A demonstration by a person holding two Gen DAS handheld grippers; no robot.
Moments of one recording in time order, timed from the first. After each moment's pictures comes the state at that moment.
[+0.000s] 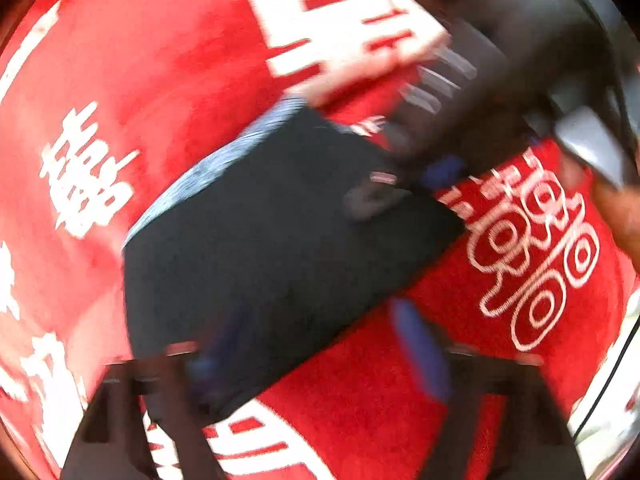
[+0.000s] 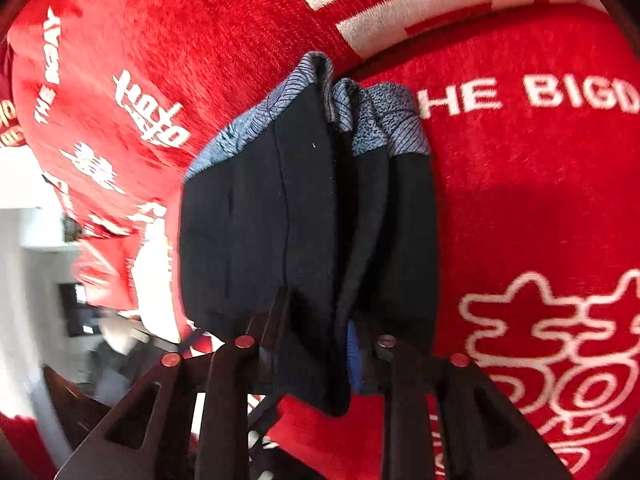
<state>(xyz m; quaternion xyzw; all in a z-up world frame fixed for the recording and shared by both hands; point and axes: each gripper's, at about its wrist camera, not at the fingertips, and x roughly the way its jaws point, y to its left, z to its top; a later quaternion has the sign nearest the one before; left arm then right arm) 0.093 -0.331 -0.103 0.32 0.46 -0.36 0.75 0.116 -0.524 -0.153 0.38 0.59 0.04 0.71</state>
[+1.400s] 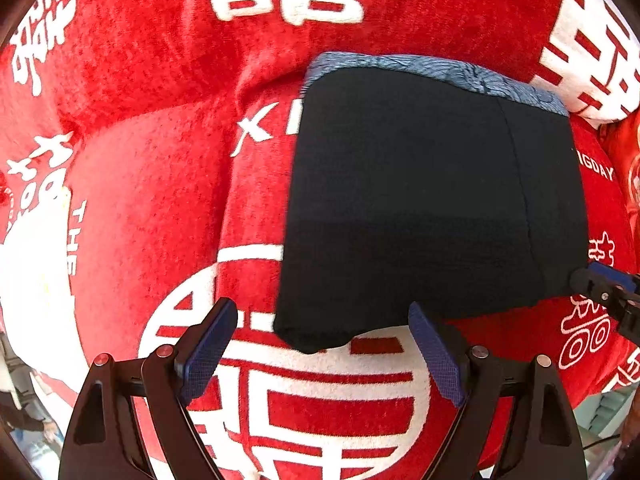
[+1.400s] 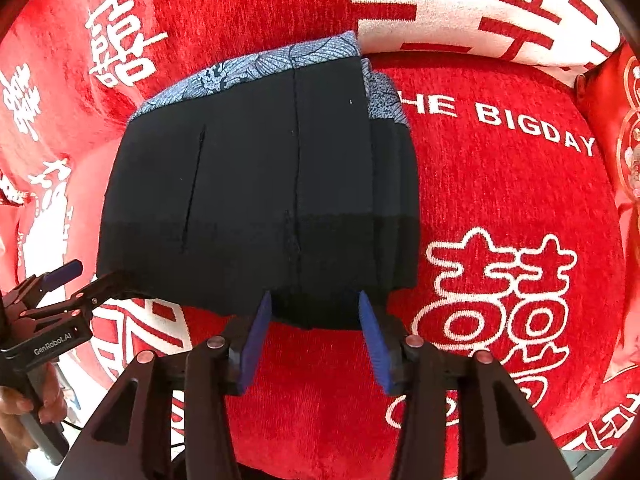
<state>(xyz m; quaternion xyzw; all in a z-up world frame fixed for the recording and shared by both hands) 0.189 -0.203 -0.135 0.17 0.65 -0.18 0.72 0.095 -0.459 -0.120 0.21 0.64 -0.10 0.73</state>
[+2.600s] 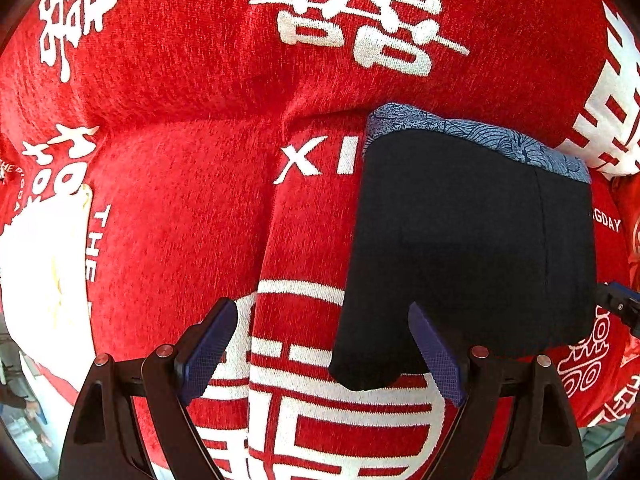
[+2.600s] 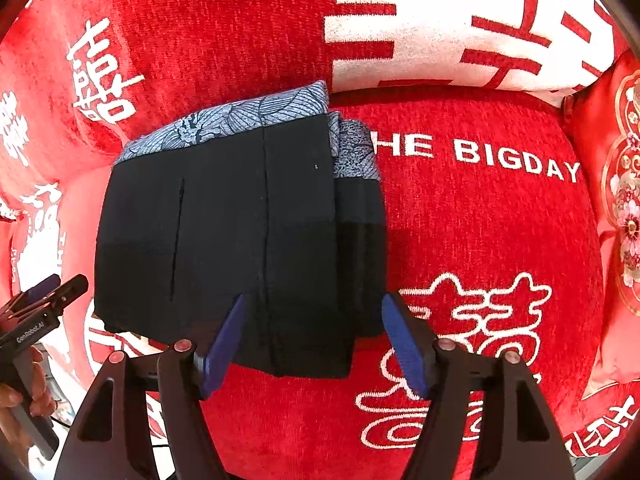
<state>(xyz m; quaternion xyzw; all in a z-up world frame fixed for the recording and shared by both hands) 0.229 -0.177 -0.123 0.14 0.64 -0.15 0.74 0.110 -0.480 -0.113 0.21 0.63 -0.12 0.74</state>
